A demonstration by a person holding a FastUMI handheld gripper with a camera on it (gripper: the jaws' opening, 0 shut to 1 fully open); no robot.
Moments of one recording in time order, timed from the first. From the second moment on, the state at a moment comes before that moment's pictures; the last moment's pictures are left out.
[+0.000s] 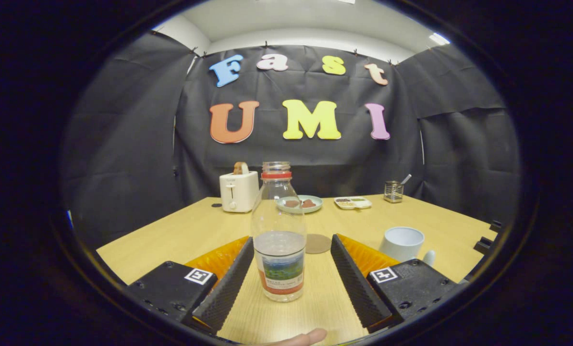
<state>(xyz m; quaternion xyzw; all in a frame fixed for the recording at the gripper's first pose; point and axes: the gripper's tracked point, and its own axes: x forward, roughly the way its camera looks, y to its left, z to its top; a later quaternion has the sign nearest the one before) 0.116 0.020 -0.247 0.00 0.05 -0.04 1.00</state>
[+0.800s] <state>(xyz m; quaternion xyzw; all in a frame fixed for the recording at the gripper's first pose) 0.176 0.033 -0.254 0.00 0.04 -0.01 1.00</state>
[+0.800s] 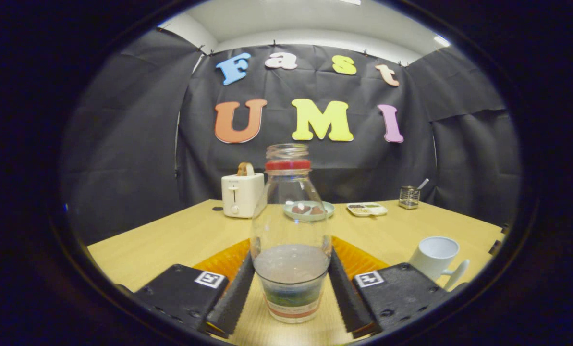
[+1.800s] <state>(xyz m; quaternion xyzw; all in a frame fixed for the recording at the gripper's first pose) 0.132 -0.024 -0.173 0.37 0.01 0.02 0.93</state>
